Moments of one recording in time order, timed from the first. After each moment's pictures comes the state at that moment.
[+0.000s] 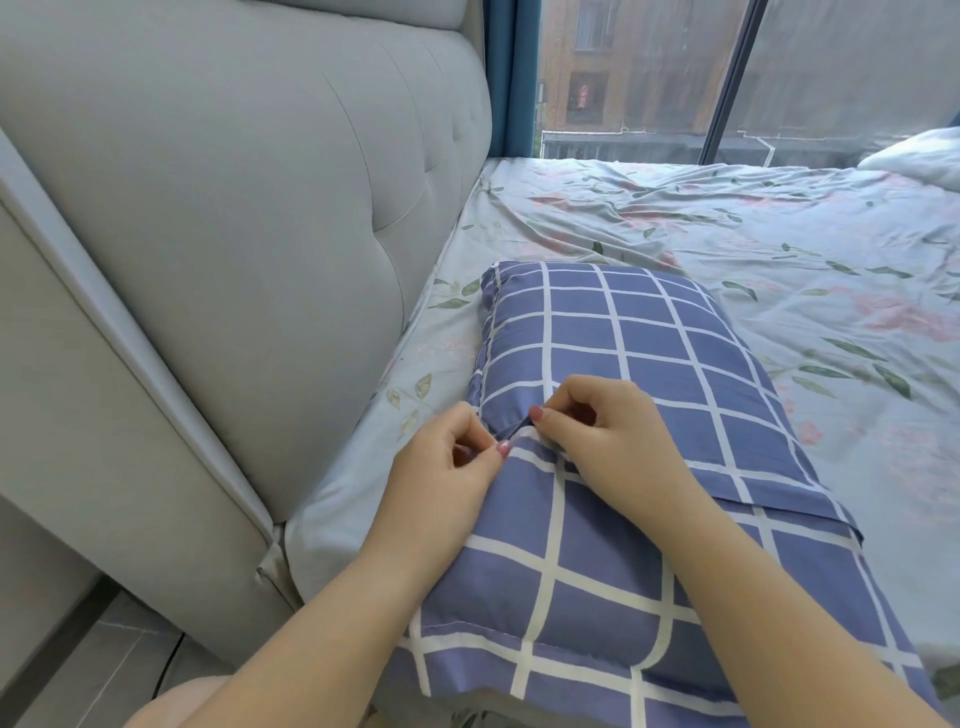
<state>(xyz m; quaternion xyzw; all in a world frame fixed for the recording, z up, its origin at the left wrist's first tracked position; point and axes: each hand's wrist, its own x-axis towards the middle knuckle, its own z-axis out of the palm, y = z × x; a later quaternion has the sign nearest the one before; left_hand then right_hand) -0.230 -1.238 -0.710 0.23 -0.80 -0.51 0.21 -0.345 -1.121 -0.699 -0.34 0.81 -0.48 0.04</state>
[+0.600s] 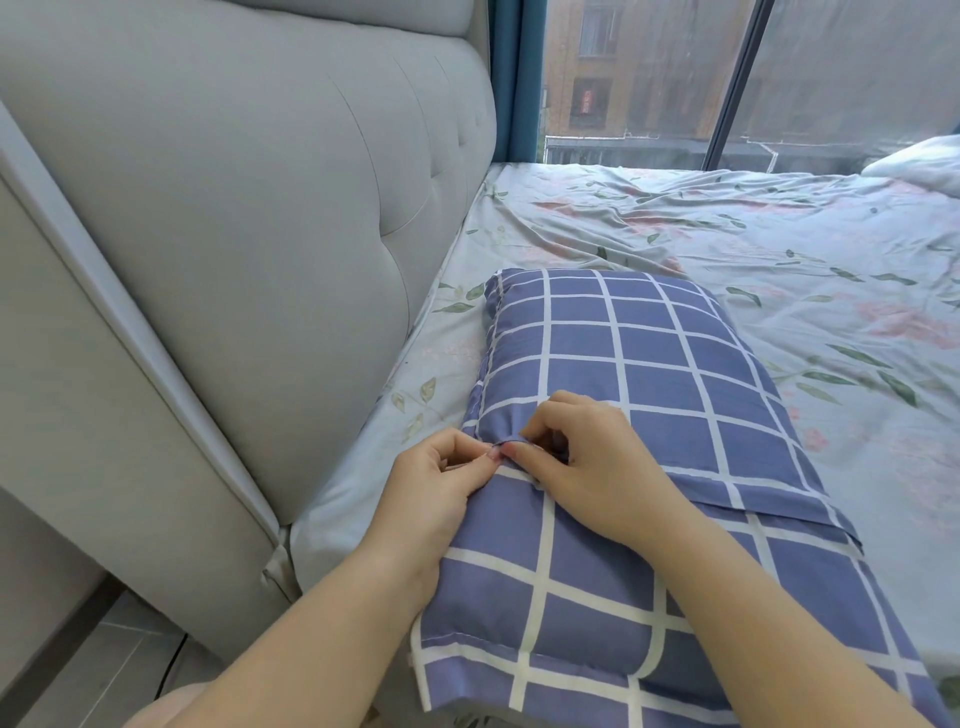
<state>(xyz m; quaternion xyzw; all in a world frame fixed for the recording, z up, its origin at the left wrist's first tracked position) -0.233 -1.241 -0.721 0.29 -0.63 -0.70 0.18 -0.339 -1.128 -0.704 -0.46 0.82 -0.35 0.01</state>
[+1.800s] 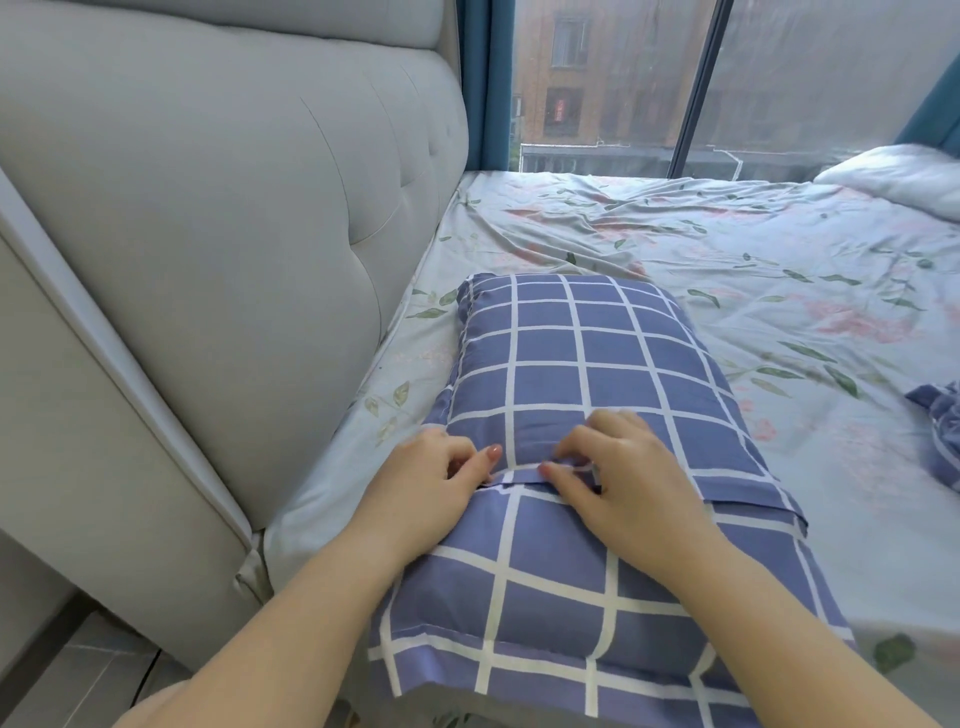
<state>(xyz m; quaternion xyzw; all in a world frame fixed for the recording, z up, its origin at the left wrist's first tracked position) -0.247 -1.255 -0.728 0.18 -0.92 -0.33 0.11 -0.339 -1.071 -0.711 -0.41 0.88 -0.24 -0.06</state>
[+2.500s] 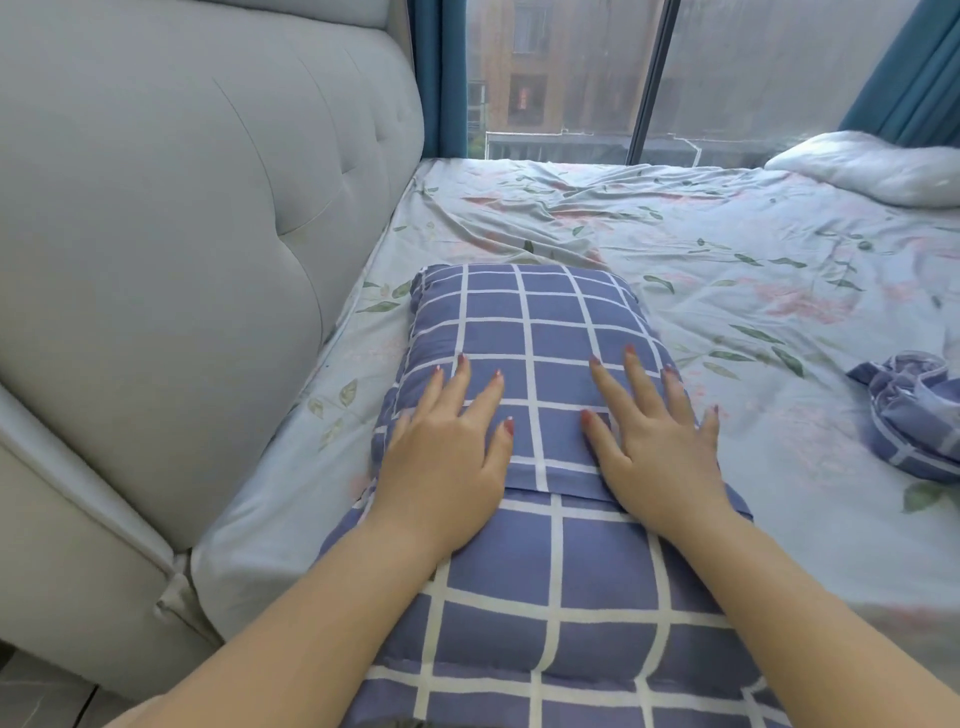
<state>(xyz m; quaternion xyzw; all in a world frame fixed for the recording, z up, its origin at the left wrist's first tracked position) -0.287 -1.203 -0.718 0.13 -0.97 -0.19 0.13 -0.390 -1.033 -0.729 -0.22 0.96 -0.14 -0.01</state>
